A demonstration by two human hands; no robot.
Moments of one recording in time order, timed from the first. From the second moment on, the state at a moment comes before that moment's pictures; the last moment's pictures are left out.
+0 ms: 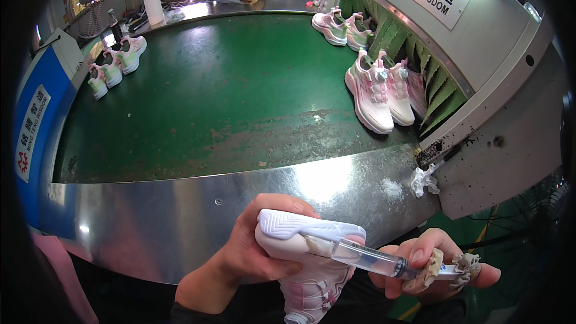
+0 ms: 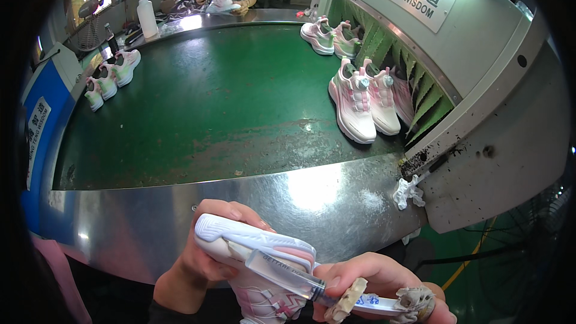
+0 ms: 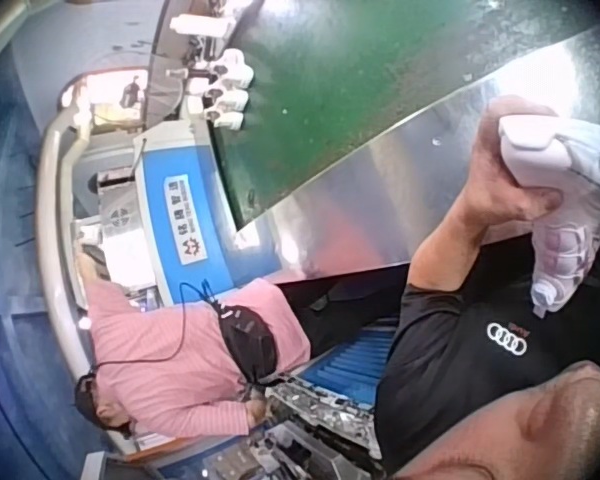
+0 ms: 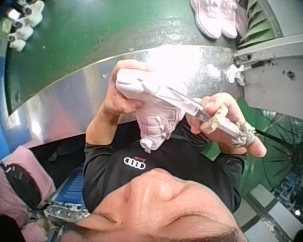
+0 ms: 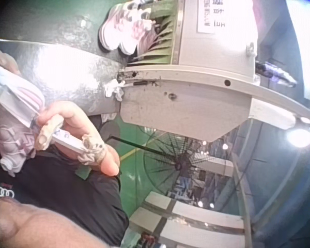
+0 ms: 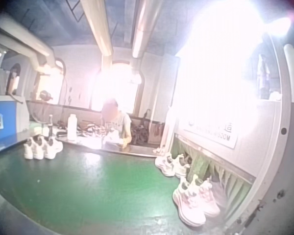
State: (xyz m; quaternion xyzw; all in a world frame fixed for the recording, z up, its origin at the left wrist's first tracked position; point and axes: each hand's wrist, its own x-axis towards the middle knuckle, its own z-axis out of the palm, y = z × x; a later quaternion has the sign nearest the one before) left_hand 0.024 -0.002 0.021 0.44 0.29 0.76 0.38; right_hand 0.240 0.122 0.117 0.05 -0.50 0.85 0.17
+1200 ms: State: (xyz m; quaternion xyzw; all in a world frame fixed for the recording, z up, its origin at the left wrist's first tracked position) left_hand 0.020 0.011 0.011 0.22 0.29 0.82 0.43; right_hand 0.261 0.129 0.065 0.02 -0.48 0.85 0.23
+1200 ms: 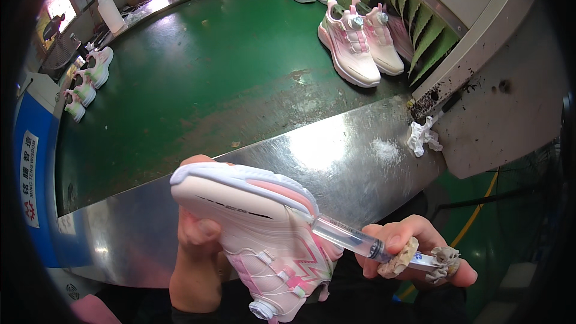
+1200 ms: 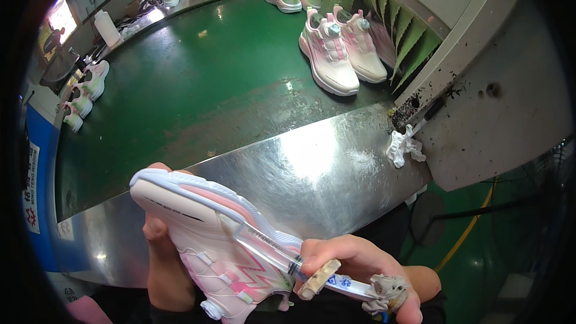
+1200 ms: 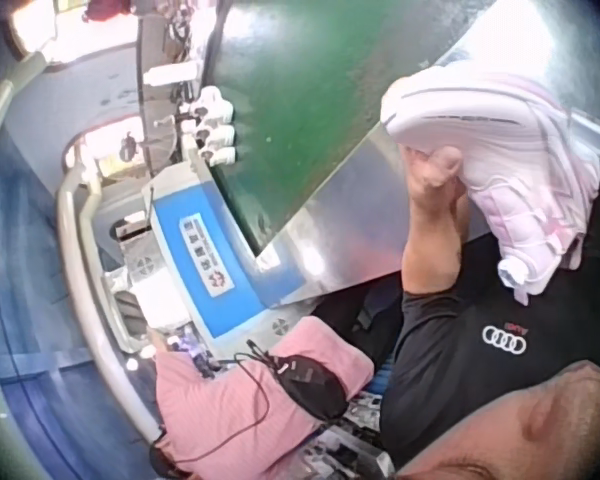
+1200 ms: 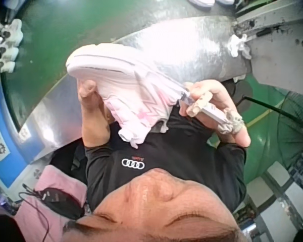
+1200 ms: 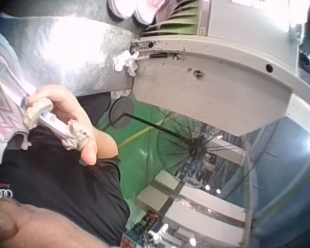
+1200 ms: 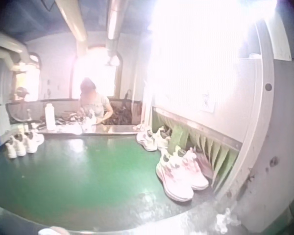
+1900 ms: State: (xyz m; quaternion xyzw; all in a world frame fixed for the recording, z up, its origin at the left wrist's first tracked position) left_hand -0.026 -0.015 -0.036 0.21 0.37 0.81 0.40; right_hand 0.281 0.125 0.027 0.00 -0.44 0.87 0.21
